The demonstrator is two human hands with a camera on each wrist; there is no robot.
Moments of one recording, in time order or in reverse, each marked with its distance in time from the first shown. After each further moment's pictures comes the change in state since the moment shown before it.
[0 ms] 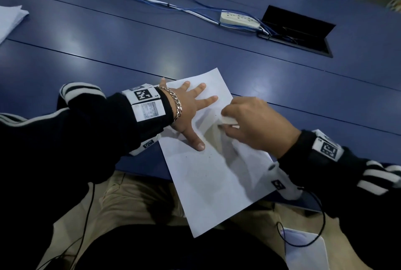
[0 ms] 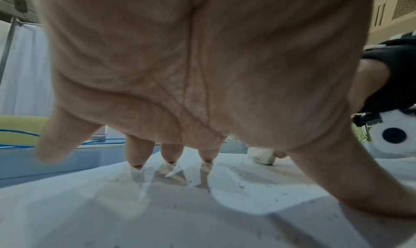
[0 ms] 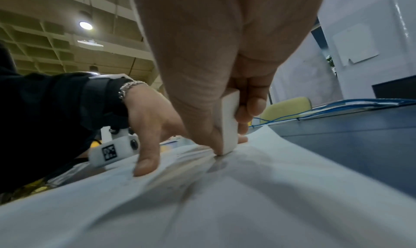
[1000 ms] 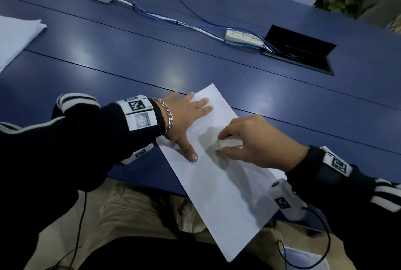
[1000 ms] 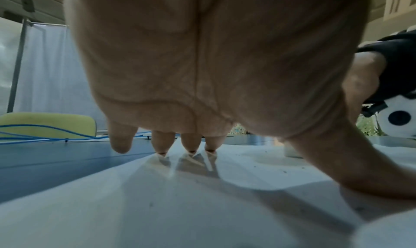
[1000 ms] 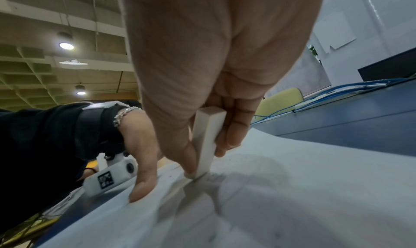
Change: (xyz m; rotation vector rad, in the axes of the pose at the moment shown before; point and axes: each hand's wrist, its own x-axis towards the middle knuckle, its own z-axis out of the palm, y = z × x) left_hand -0.001 -0.021 0.006 0.040 0.143 0.122; right_hand -0.001 0.004 -0.005 0.219 -0.089 -0.045
